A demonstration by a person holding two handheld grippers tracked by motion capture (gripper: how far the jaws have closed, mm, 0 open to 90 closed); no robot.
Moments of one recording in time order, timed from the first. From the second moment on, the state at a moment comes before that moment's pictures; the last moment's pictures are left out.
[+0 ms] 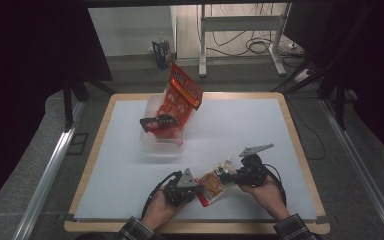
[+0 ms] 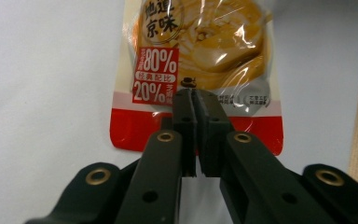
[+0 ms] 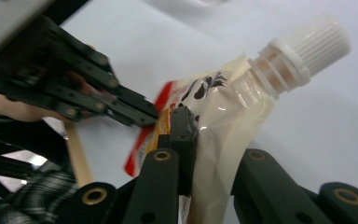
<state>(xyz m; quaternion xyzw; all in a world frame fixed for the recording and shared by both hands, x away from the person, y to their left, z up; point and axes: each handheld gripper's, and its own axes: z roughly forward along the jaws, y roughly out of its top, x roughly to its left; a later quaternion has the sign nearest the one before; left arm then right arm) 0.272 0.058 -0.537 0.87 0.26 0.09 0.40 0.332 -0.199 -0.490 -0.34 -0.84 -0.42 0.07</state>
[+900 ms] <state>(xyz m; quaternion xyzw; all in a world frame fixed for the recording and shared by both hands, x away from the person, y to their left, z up) 0.257 0.088 -0.521 0.87 0.28 0.08 0.41 0.355 -0.185 -0.427 -0.29 -0.86 -0.42 -0.02</state>
